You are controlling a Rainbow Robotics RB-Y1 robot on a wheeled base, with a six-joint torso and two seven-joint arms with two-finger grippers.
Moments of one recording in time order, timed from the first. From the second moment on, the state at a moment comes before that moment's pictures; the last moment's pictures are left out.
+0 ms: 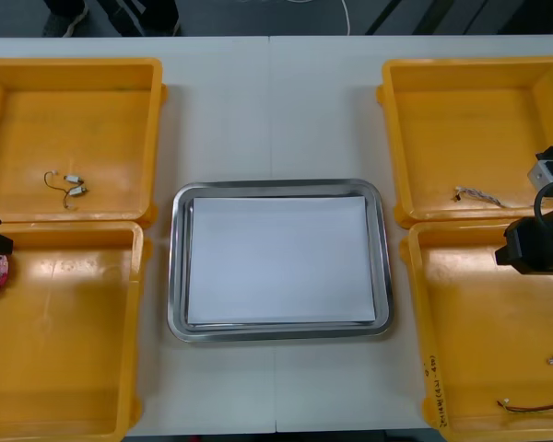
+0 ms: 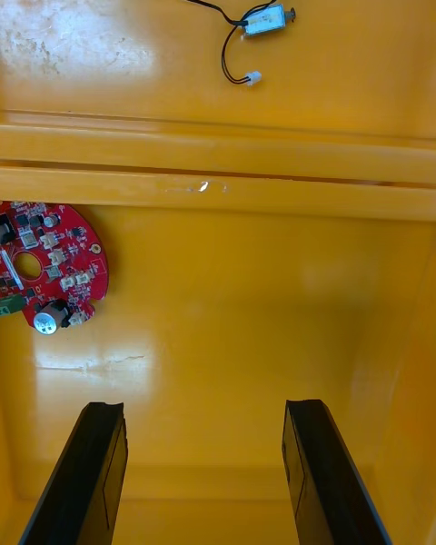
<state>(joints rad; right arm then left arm) -0.21 -0.67 -0.16 -2.18 -0.76 1.92 1.22 -0.15 0.78 0.34 -2.18 0.86 1.91 -1.24</state>
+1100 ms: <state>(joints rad) -0.21 -0.67 -0.16 -2.18 -0.76 1.92 1.22 -0.15 0.78 0.34 -2.18 0.86 1.91 -1.24</state>
